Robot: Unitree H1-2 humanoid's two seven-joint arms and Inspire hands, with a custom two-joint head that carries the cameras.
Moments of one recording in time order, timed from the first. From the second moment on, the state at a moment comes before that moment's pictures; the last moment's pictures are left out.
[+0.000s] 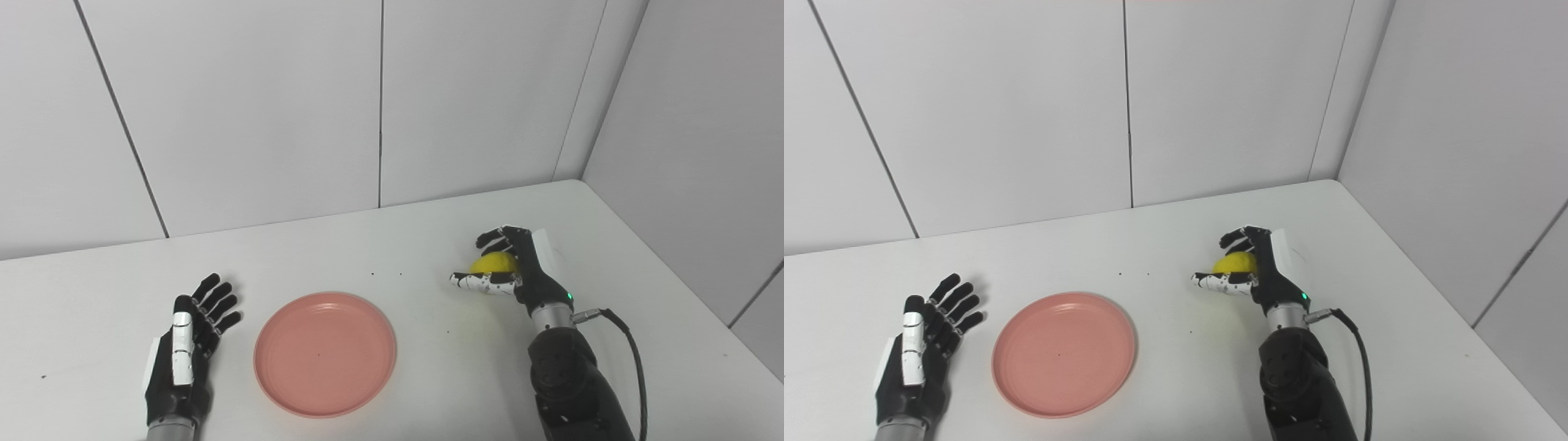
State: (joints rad) left arm -0.23 -0.04 0.00 0.11 -0.14 -0.01 -0.09; right arm -0.24 -0.14 -0.08 -0.20 -0.64 0.35 -0.03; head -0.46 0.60
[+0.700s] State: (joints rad) left arm -0.19 -0.08 -0.07 0.02 -0.04 0.03 -0.03; right arm -0.30 -0.14 0.19 -0.23 -0.58 0.31 0.04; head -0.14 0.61
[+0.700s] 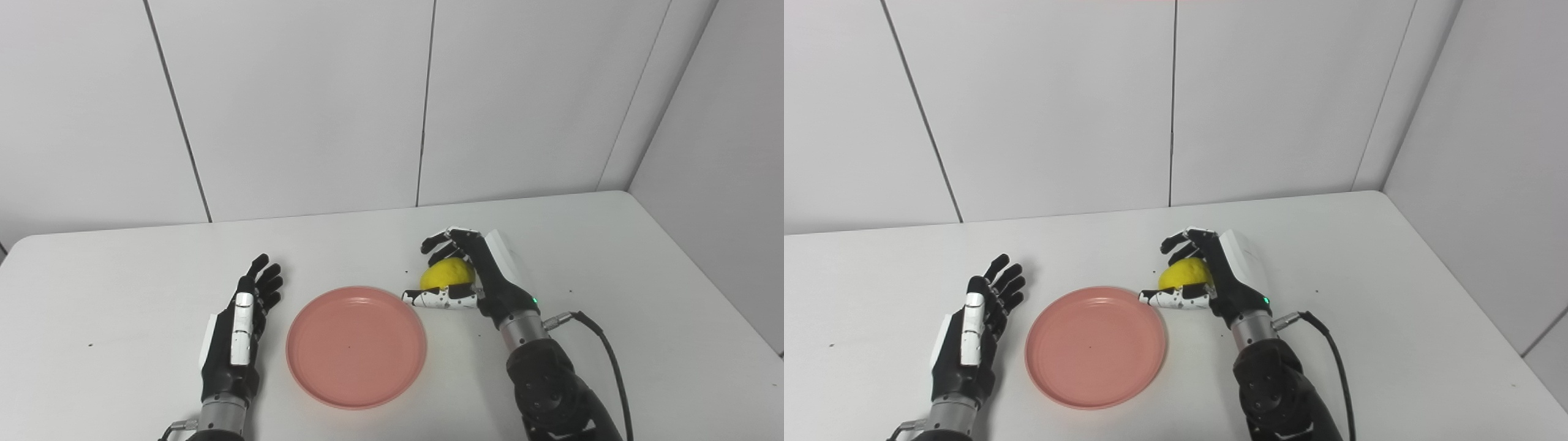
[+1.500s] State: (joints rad) left arm -0.19 -0.09 -0.08 0.05 0.03 0.02 0.02; right arm -0.33 -0.09 0.36 0.06 -0.57 0.09 0.02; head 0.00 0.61
